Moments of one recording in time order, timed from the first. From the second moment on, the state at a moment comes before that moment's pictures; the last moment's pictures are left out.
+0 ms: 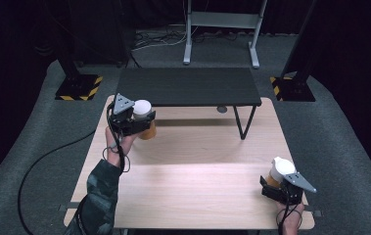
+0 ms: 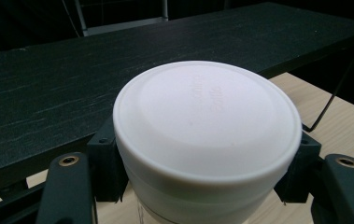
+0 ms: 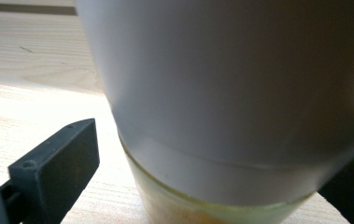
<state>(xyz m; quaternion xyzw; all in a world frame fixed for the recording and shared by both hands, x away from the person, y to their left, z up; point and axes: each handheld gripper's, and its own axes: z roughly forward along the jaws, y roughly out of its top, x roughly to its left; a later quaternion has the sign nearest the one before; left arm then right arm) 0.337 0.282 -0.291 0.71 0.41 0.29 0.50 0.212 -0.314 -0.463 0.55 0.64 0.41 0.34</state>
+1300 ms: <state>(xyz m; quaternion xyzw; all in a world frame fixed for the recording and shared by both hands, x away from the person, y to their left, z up) 0.354 0.278 -0.253 0.72 0.37 0.27 0.51 0.212 -0.315 -0.463 0.55 0.64 0.41 0.34</state>
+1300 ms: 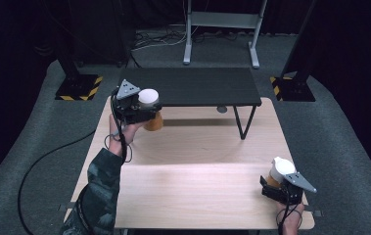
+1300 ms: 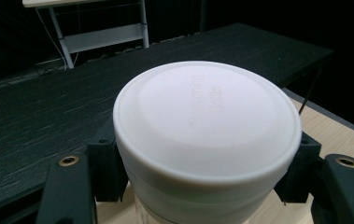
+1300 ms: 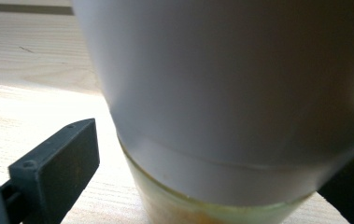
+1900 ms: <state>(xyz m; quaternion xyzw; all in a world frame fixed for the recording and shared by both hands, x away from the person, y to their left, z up) 0.360 0.278 -0.235 0.72 0.37 0.27 0.52 0.212 -0.315 -0.463 0.55 0.64 0.41 0.34</state>
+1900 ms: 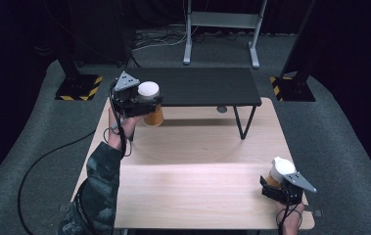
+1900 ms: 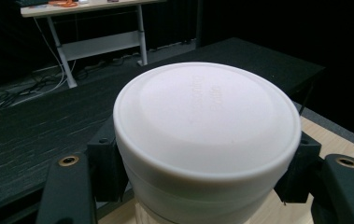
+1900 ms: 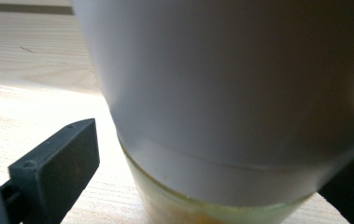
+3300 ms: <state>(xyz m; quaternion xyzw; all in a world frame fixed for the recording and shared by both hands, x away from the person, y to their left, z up) 0.384 0.262 -0.202 0.72 0.34 0.27 0.53 0.213 -0.313 -0.462 0.55 0.65 0.41 0.34</state>
